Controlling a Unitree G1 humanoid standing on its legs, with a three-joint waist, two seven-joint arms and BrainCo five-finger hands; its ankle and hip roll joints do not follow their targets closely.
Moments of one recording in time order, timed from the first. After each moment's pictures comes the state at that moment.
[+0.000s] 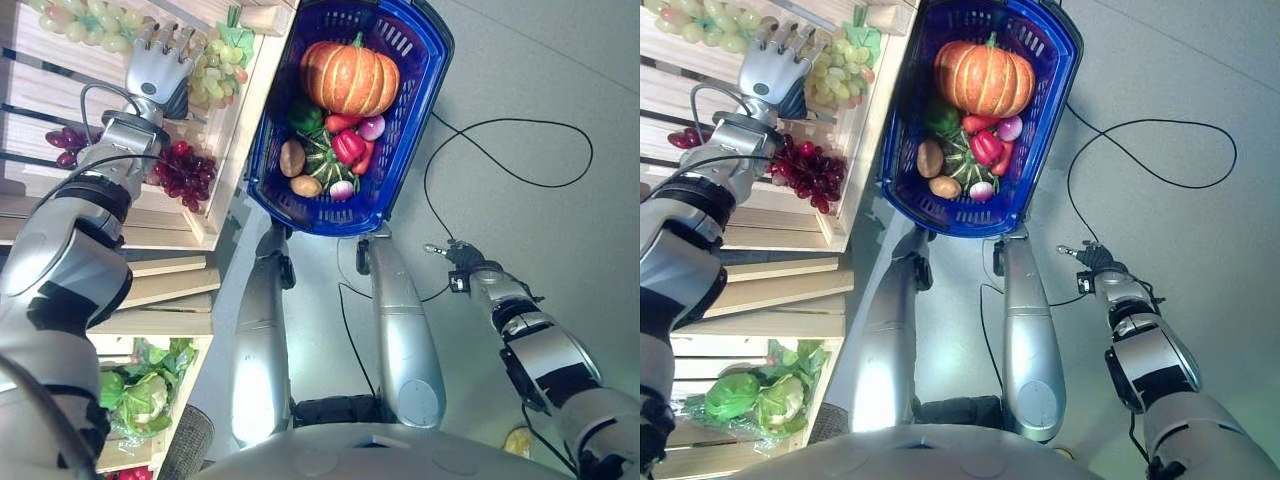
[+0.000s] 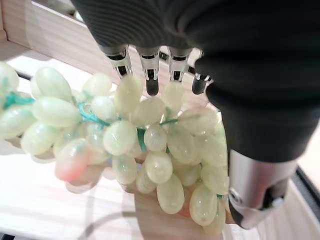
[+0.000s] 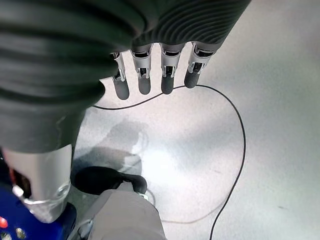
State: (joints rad) left arm -1.21 0.76 -0.87 1.17 0.78 -0.09 0.59; right arm -0.64 -0.44 0.33 1.27 0.36 0.07 -0.06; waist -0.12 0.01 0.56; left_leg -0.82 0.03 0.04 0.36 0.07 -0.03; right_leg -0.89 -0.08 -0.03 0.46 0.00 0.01
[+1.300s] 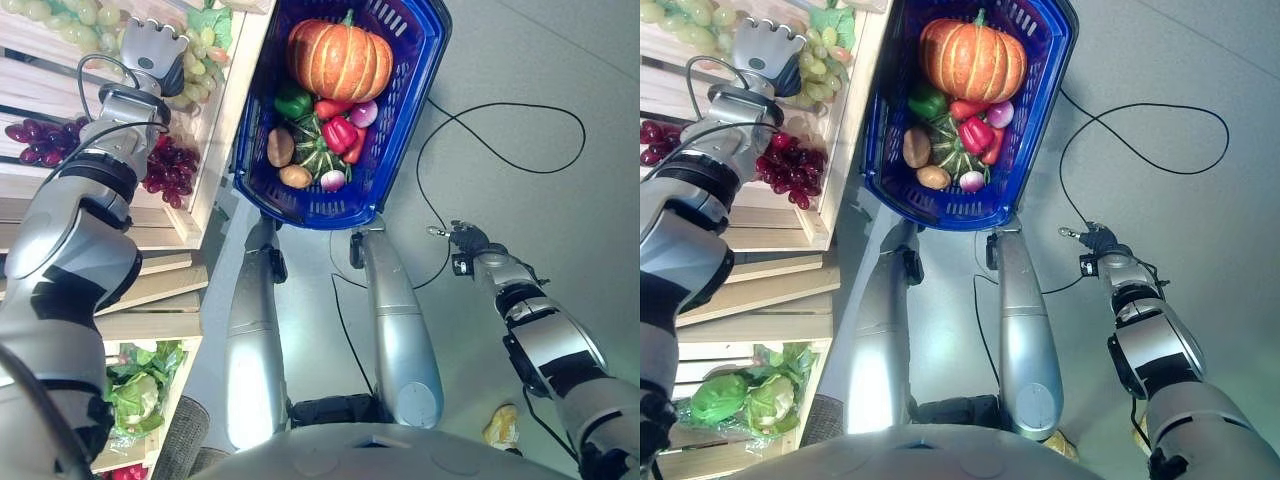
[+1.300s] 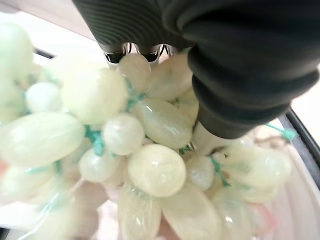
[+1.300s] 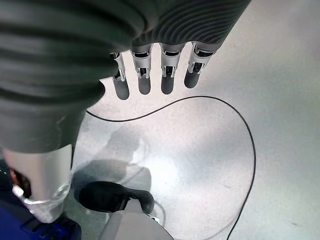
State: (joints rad) left arm -1.28 0.71 -0.87 1.20 0.79 0.01 0.35; right arm -0.71 -0.46 0.35 1.27 0.38 0.07 -0.05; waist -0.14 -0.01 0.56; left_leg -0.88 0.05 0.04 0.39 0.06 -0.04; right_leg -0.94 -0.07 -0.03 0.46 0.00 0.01
